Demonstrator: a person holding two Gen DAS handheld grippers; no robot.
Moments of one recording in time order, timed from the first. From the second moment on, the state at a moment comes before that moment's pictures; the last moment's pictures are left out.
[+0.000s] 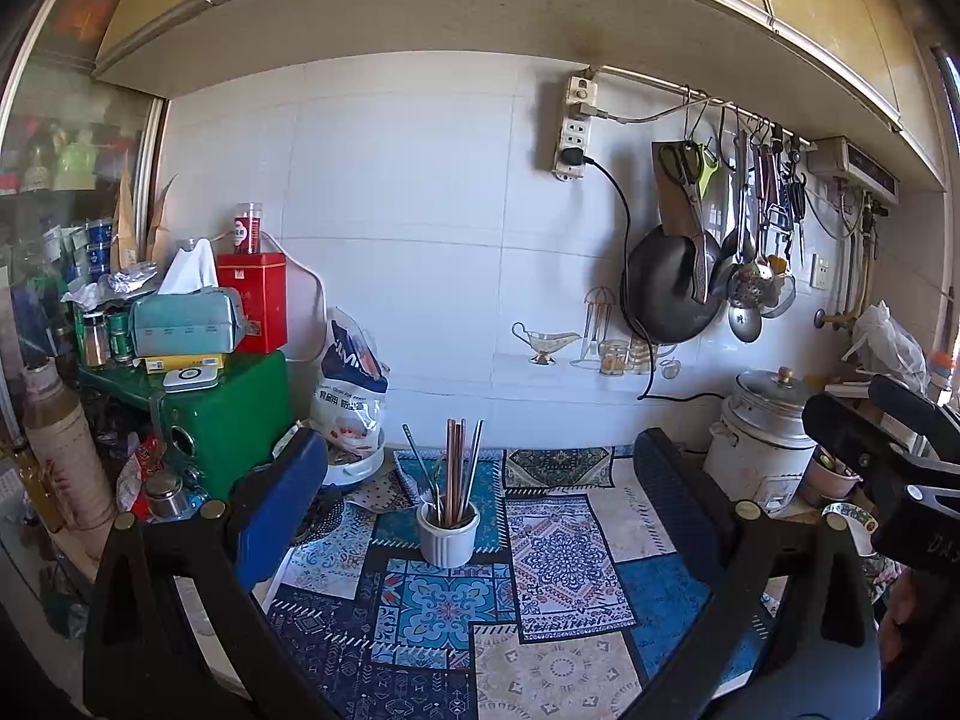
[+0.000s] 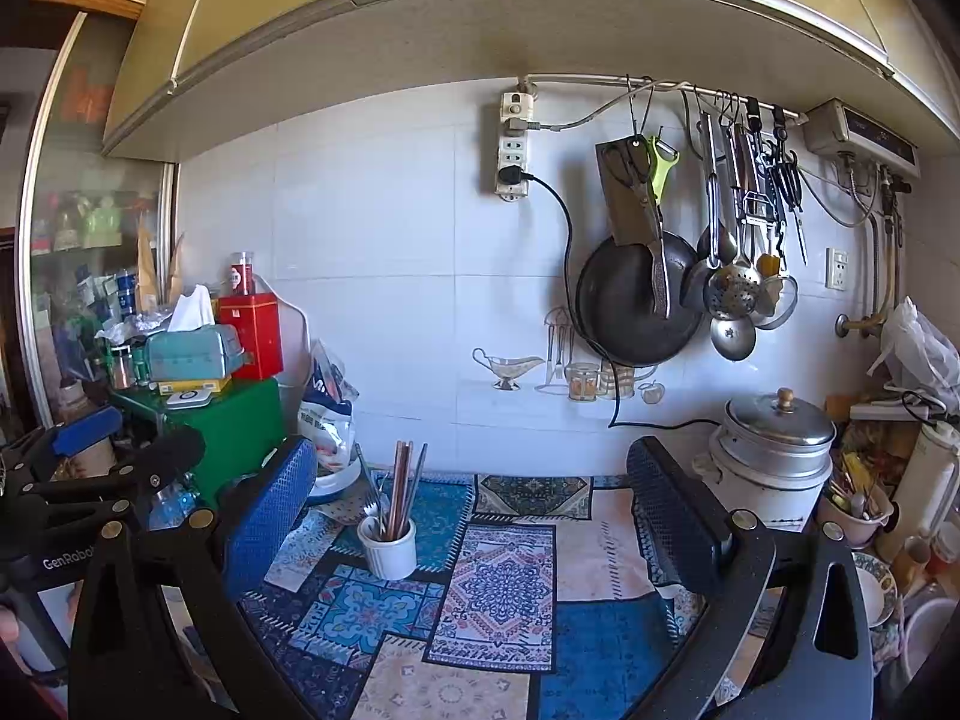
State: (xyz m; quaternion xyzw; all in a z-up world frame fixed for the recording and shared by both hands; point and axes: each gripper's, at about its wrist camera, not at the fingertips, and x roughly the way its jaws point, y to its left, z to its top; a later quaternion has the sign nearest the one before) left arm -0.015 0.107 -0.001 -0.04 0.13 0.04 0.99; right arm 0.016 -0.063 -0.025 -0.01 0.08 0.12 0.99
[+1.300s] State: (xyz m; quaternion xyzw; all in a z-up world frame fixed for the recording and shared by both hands) left arm -0.013 0.096 0.001 -0.04 0.13 0.03 0.99; right arm 0.015 -0.066 -0.024 -0.01 0.08 0.13 0.99
